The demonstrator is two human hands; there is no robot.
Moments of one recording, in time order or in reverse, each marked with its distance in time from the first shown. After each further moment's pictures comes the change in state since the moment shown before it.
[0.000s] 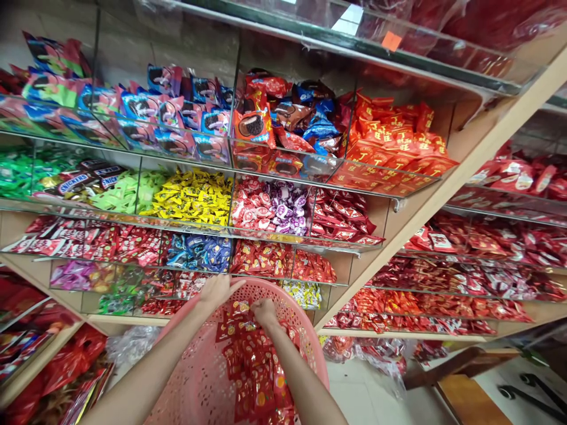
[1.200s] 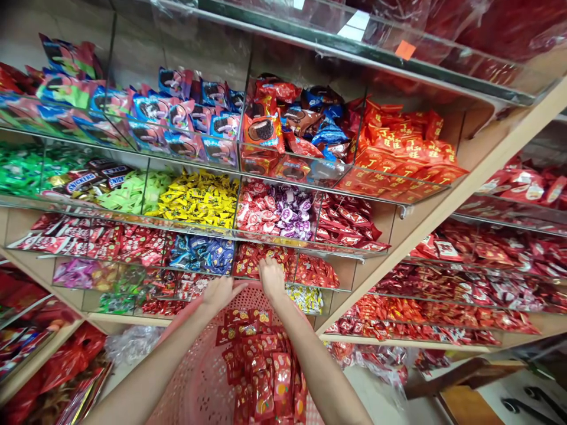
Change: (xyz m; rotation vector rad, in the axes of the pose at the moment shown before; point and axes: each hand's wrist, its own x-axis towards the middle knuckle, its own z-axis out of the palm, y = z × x) left_hand 0.000 0.000 -0.001 -0.013 -0.020 0.009; right_hand 0.047 -0.081 -0.051 -0.709 0.296 -0.560
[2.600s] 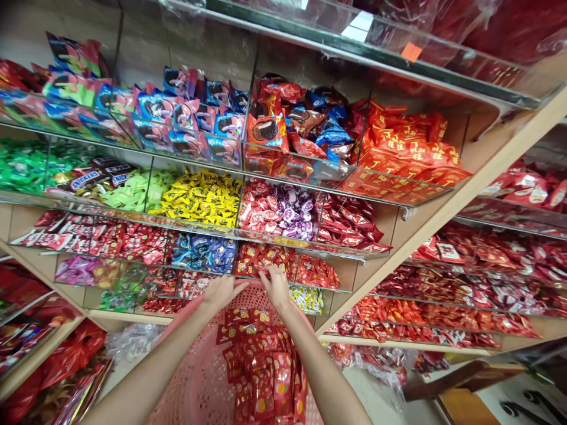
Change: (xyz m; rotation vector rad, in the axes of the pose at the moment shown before) left_hand 0.000 0.000 0.002 -0.021 0.009 -0.026; right_hand -0.023 0.010 0.002 0.394 0.046 0.068
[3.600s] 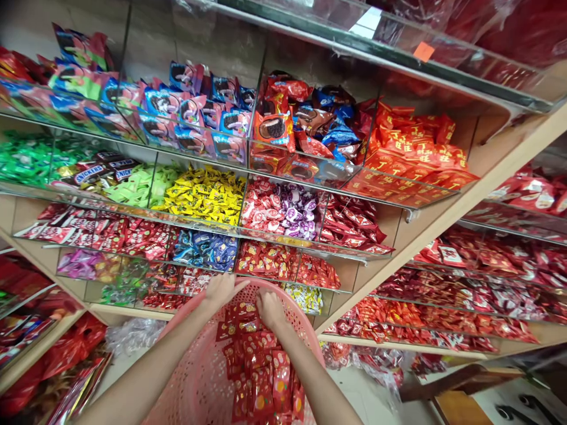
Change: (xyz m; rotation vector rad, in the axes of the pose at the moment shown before) left_hand -0.001 -0.002 0.004 -0.012 0.030 0.030; right_hand -0.048 0.003 0.022 -0.262 -0.418 0.094
